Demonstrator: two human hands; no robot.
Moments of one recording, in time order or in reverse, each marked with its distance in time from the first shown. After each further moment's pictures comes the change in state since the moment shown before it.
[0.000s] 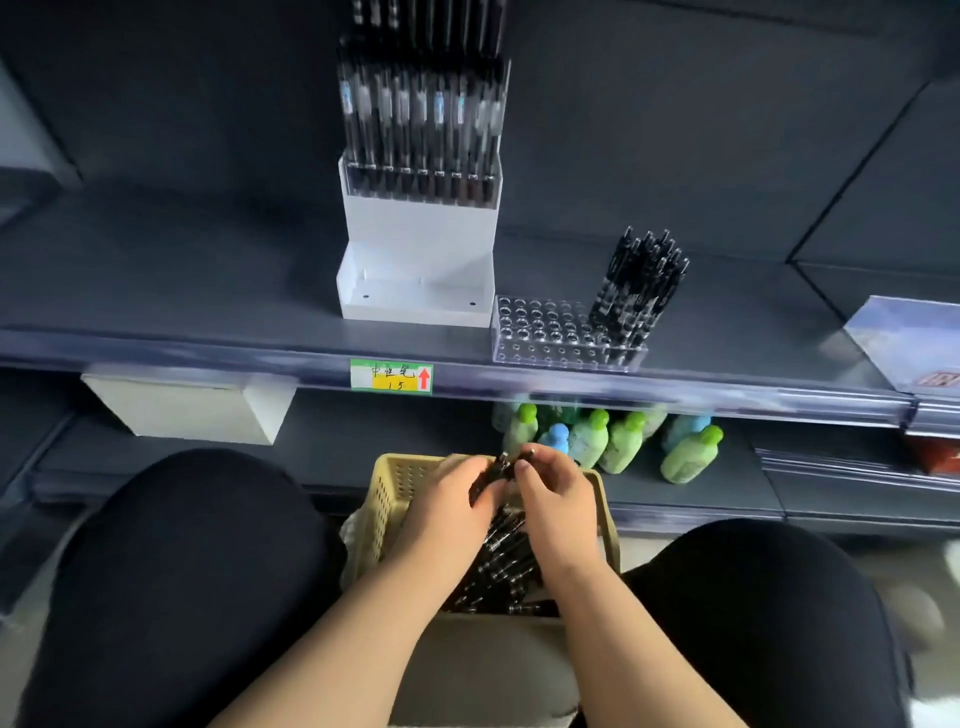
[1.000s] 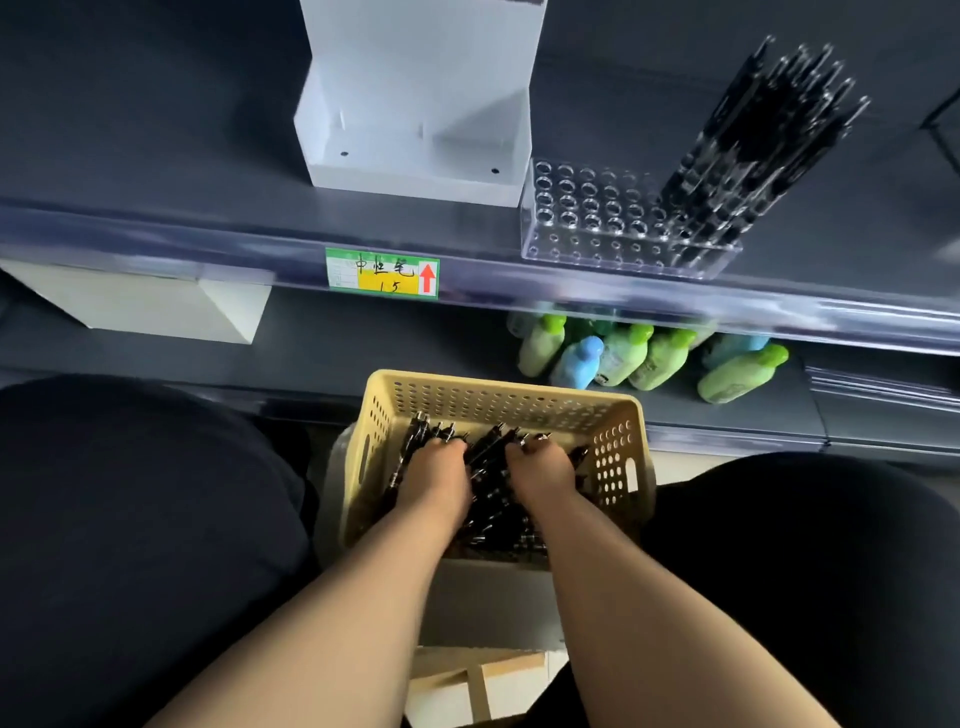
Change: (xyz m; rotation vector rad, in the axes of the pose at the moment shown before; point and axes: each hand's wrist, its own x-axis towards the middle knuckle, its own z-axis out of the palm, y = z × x) left_hand 0.028 -0.109 0.086 0.356 -0.431 -0.358; right_hand 0.059 0.116 0.032 -0.638 -0.143 0.512
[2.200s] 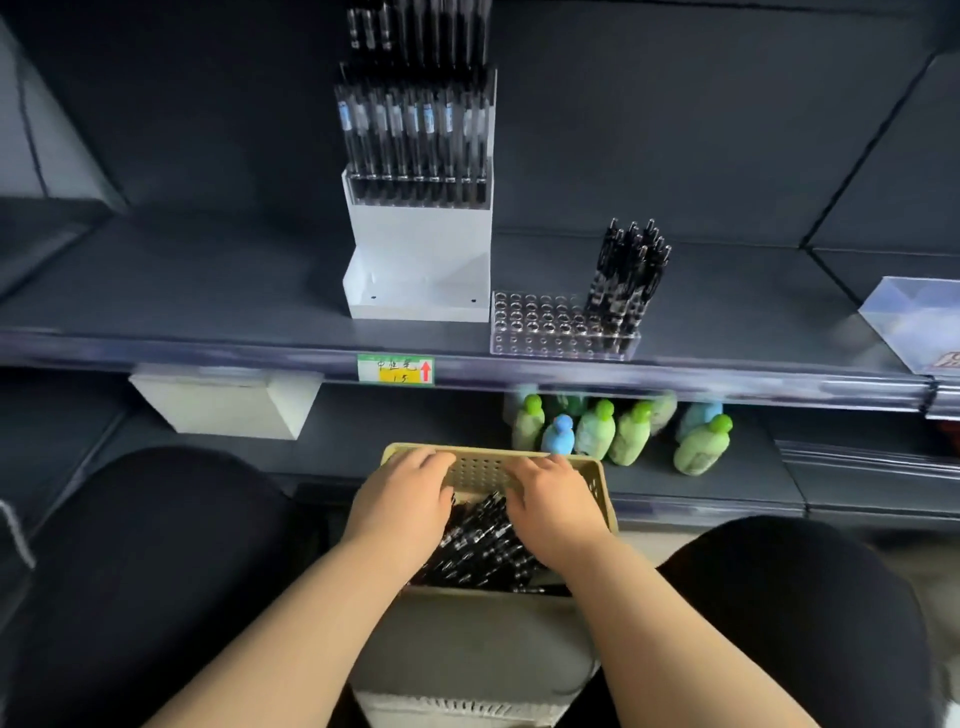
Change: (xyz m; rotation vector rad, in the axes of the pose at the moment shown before) left_hand -0.122 0.035 -0.106 0.229 0.402 0.252; right_hand -0.096 -0.016 -0.093 -0.570 0.199 -0.906
